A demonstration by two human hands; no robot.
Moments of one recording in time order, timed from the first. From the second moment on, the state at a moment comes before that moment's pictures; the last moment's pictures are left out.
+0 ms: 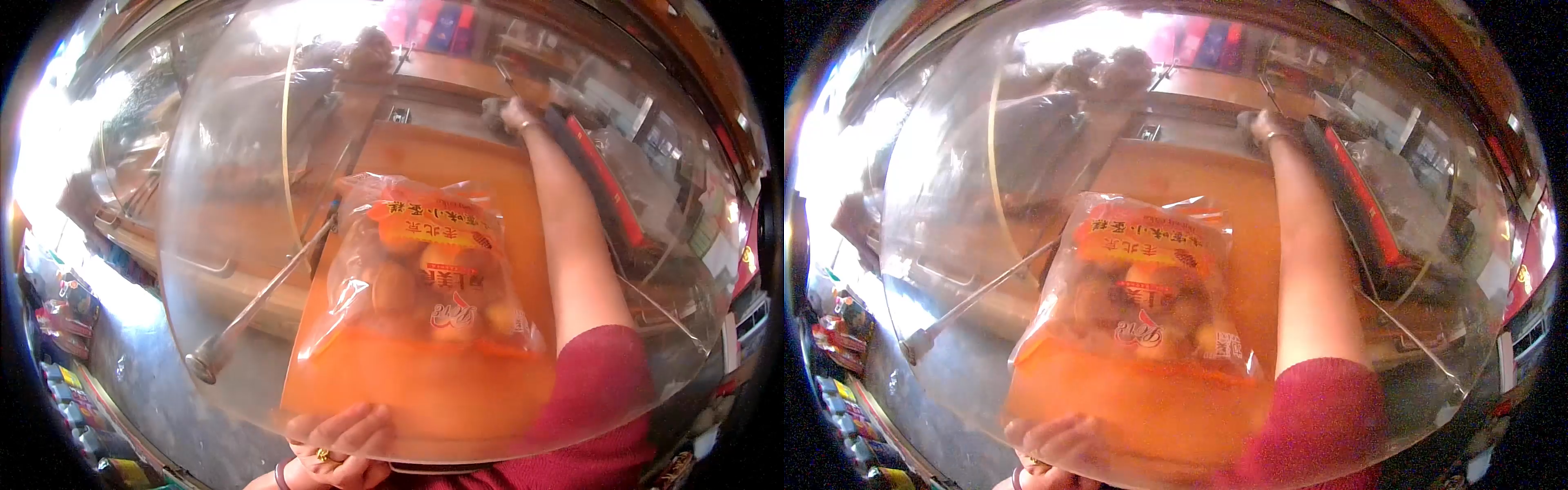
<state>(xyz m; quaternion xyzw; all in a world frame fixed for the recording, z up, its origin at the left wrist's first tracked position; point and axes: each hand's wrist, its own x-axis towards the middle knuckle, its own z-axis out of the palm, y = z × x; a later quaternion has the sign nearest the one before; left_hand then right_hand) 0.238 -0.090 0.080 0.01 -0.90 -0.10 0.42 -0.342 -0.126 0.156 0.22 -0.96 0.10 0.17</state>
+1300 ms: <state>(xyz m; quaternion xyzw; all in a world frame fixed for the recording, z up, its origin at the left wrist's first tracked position) 0.314 -0.055 0.080 0.01 -0.91 -0.11 0.40 -0.298 -0.126 0.200 0.32 -0.88 -0.02 0.35</state>
